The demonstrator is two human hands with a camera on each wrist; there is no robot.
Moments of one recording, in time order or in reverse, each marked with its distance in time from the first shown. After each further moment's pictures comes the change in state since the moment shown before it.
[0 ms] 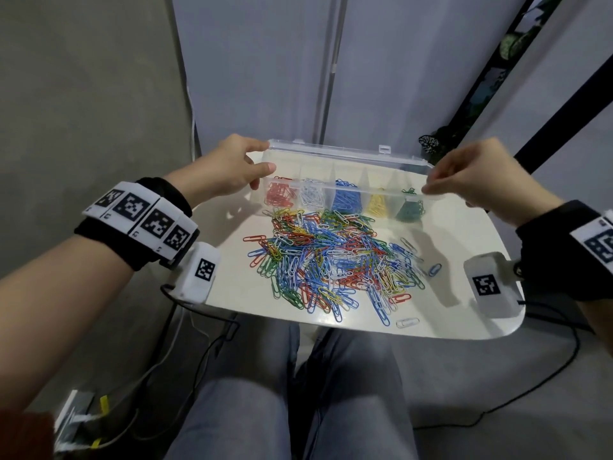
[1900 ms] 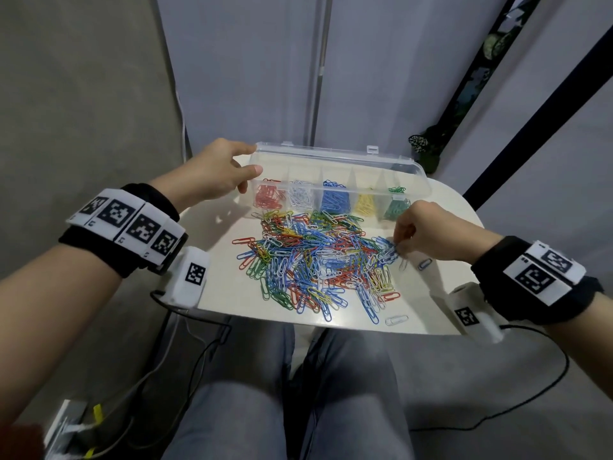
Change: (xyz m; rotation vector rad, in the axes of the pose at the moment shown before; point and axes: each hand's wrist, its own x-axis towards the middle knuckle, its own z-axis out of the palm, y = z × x) left_hand -0.001 -0.001 0.001 0.003 0.005 0.002; right_hand -0.018 0.036 0.046 -0.424 -0.372 -0.128
